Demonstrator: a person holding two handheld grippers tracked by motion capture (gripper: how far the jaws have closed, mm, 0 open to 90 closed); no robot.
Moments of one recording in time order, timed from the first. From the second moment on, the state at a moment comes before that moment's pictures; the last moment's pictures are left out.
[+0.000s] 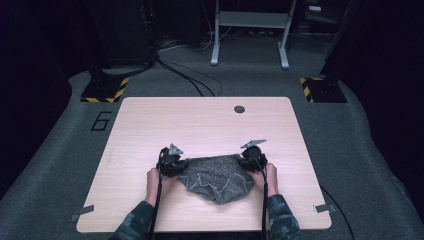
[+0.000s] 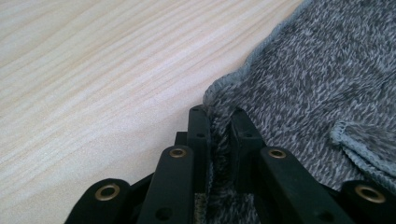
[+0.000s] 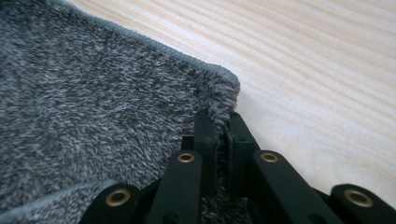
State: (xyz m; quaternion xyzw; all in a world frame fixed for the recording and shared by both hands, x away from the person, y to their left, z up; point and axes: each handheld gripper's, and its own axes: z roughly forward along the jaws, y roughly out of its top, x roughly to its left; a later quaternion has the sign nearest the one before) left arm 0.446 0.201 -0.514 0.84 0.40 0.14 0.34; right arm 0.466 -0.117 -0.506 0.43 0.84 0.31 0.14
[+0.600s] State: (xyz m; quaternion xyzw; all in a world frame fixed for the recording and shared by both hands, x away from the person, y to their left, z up) left arm 0.430 0.203 -0.503 0.84 0.39 0.10 0.36; right arm 0.421 -0.132 -0.492 0.44 0.82 0.35 0.13
